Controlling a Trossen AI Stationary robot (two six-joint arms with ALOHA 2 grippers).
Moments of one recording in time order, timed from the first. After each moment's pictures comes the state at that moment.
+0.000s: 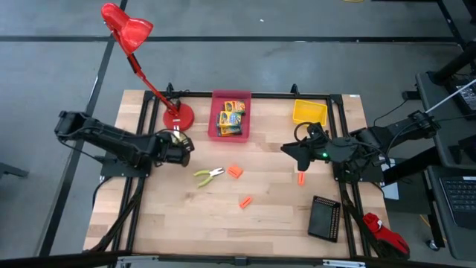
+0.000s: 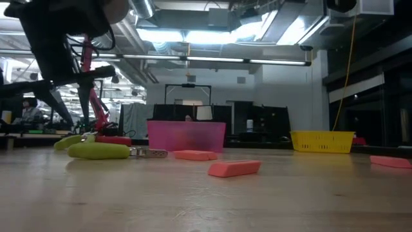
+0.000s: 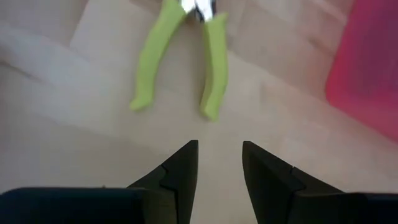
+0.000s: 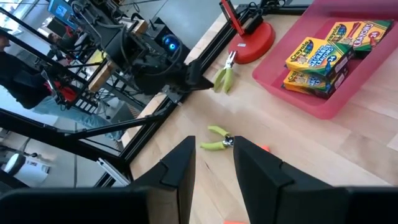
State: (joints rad) left arm -0.12 1.12 0.58 -0.83 -0.44 -2.10; right arm 0.41 1.02 1.06 -0.52 0.58 1.05
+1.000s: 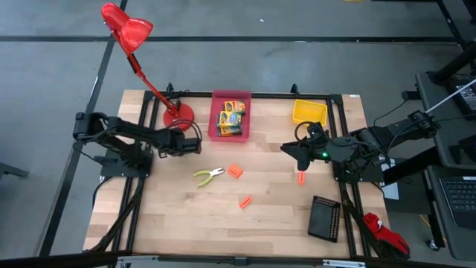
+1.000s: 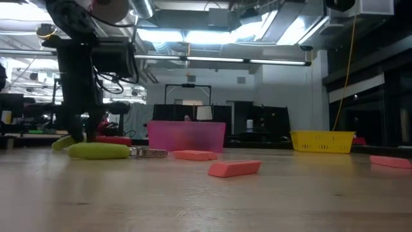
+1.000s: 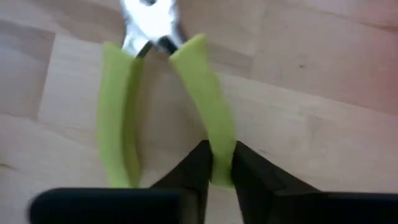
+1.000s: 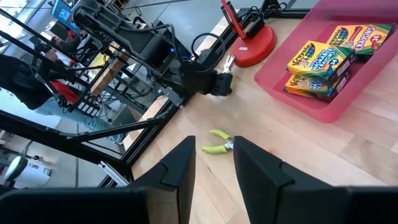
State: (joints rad) left arm 0.13 1.39 0.58 -0.65 -0.35 -1.69; right arm 0.41 1.02 1.06 -0.51 0.59 1.05
